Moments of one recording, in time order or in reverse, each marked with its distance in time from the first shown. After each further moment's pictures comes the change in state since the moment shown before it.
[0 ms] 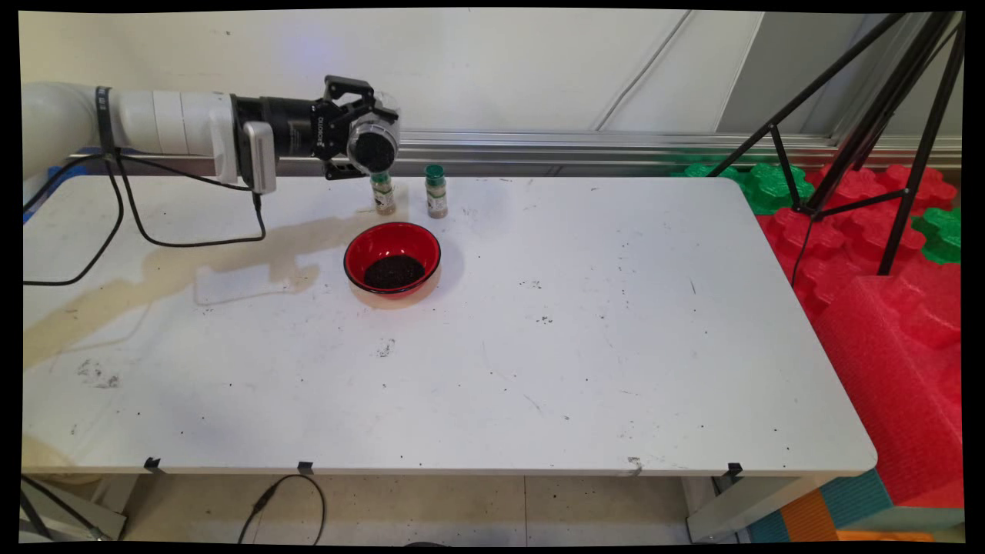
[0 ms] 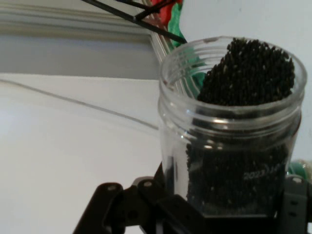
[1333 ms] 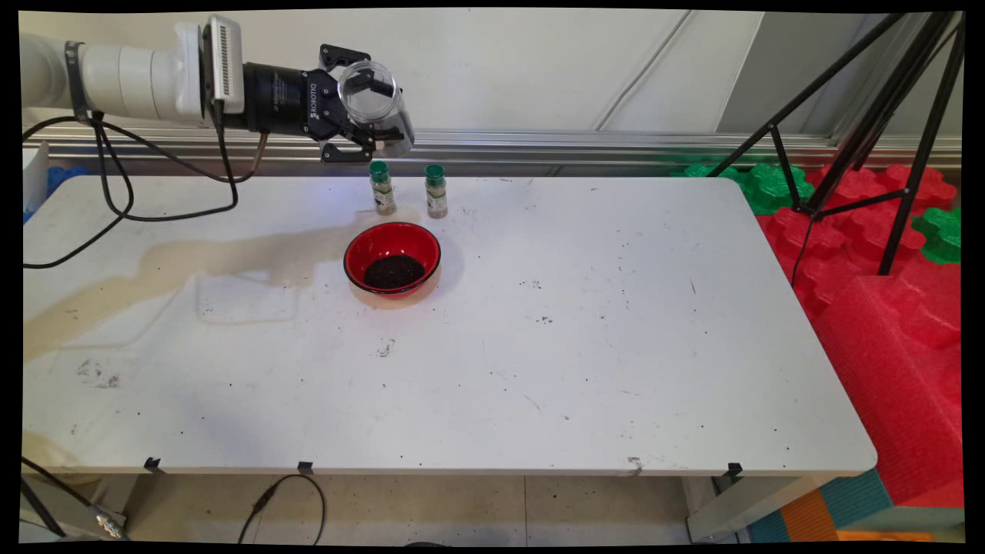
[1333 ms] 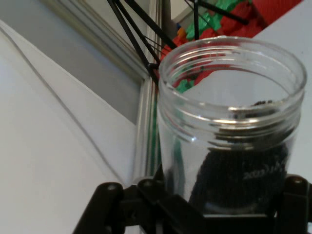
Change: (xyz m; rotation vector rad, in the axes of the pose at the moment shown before) arm 0.031 -0.053 -0.017 -0.050 0.135 -0.650
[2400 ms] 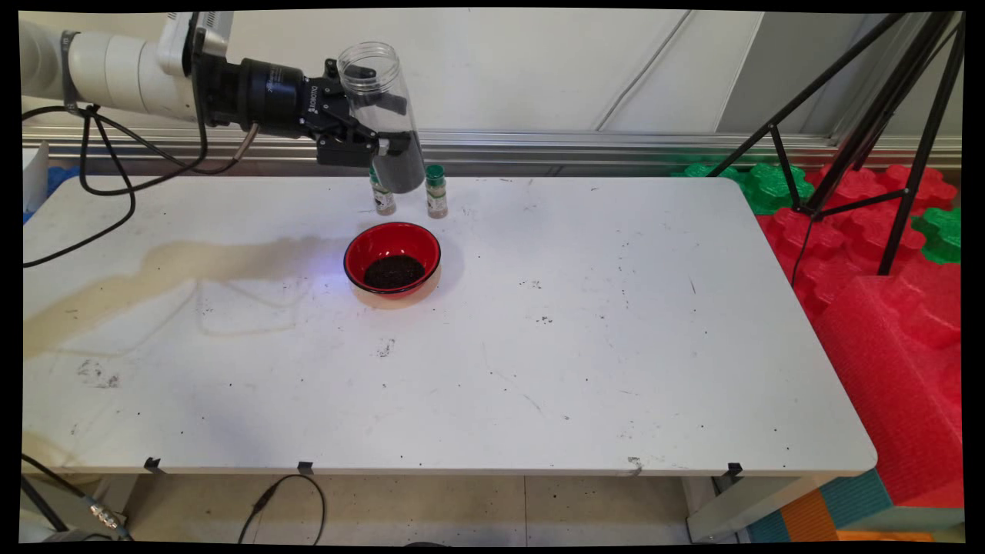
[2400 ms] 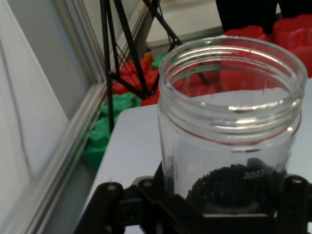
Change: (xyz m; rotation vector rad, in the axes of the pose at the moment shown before) arm 0.026 0.000 -0.001 -0.106 0.058 -0.490
